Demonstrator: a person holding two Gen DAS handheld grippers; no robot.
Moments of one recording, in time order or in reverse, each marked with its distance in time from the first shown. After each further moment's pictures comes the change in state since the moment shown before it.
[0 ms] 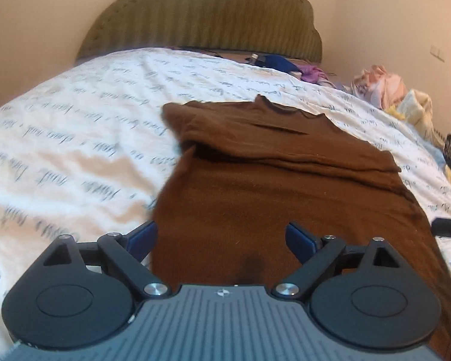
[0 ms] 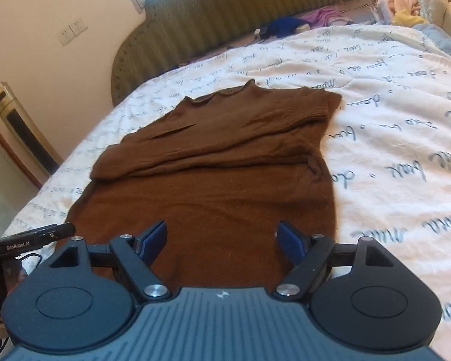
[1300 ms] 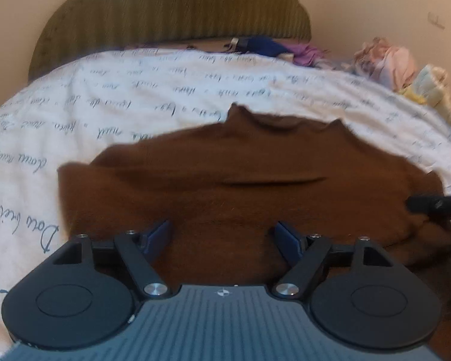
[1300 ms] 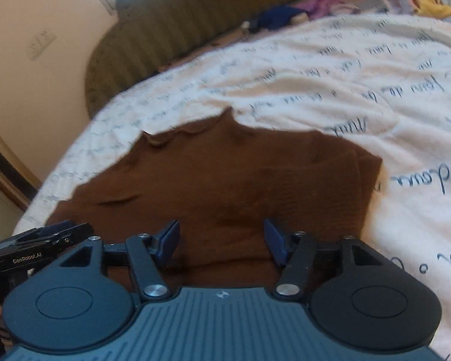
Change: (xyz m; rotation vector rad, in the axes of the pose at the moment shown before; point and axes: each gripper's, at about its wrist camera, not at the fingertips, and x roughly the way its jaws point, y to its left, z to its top) left arm 0.182 -0.065 0.097 0.159 0.031 0.036; right arm 0.154 -0.045 0.118 0.076 -0.021 0.035
